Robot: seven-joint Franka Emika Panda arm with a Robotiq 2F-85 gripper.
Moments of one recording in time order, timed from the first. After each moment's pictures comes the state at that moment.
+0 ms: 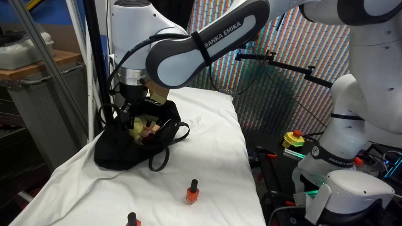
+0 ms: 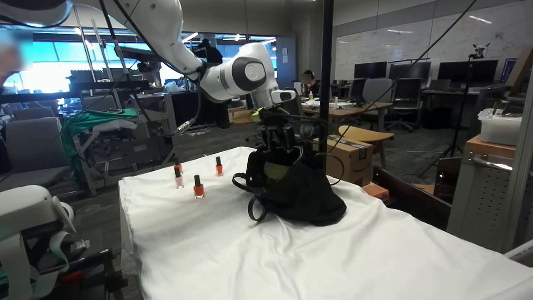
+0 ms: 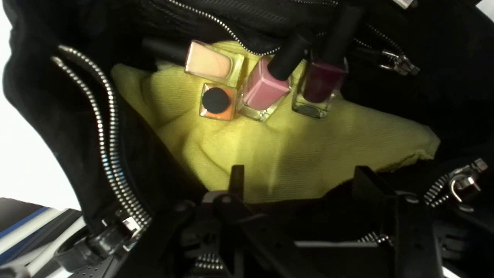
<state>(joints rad) 0.15 0.56 -0.02 -1.61 -0.28 2.30 0.20</state>
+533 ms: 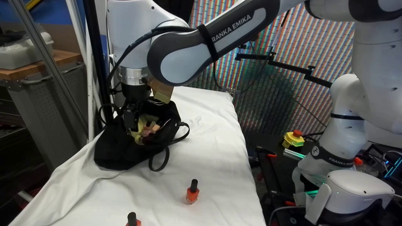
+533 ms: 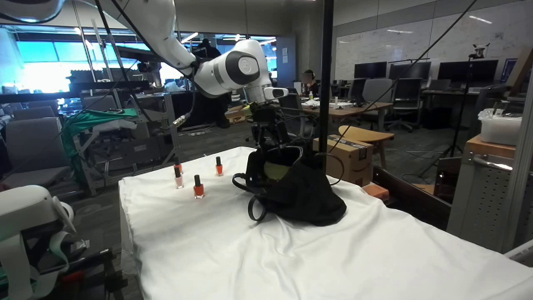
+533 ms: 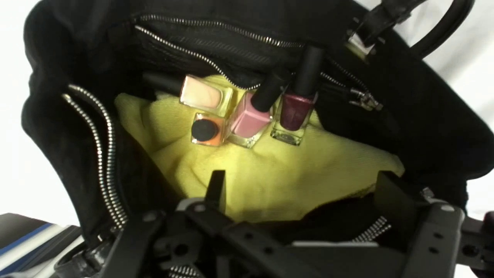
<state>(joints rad) 0.19 0.52 -0.03 -1.63 -0.28 2.20 0.23</state>
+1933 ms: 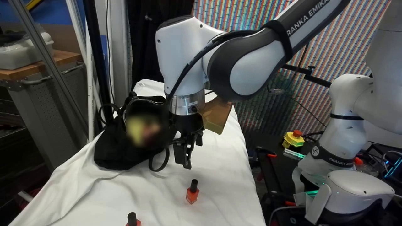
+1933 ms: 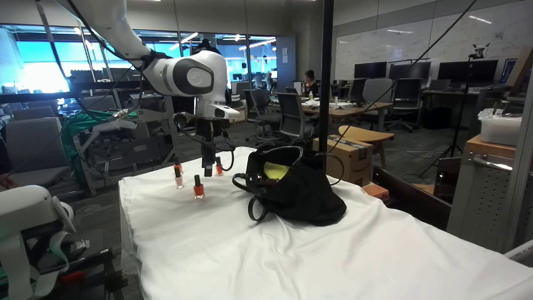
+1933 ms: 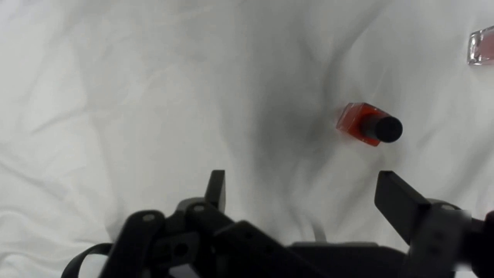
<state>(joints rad) 0.24 0.25 0.06 -2.09 -0.02 2.14 0.53</state>
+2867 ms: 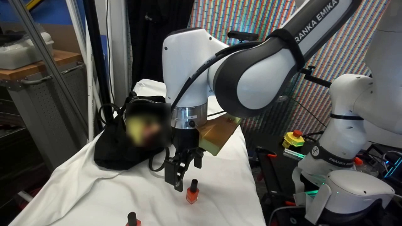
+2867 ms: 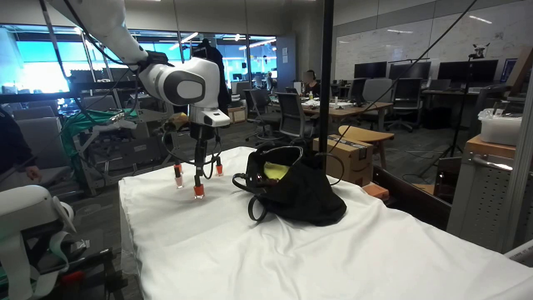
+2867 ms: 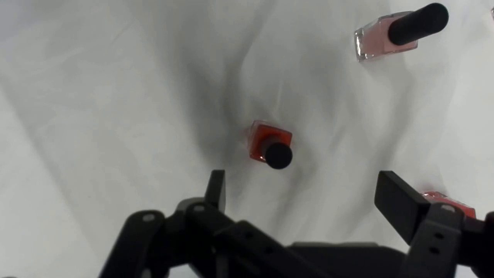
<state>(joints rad) 0.24 0.26 0.12 -2.13 0.14 2.31 0.65</state>
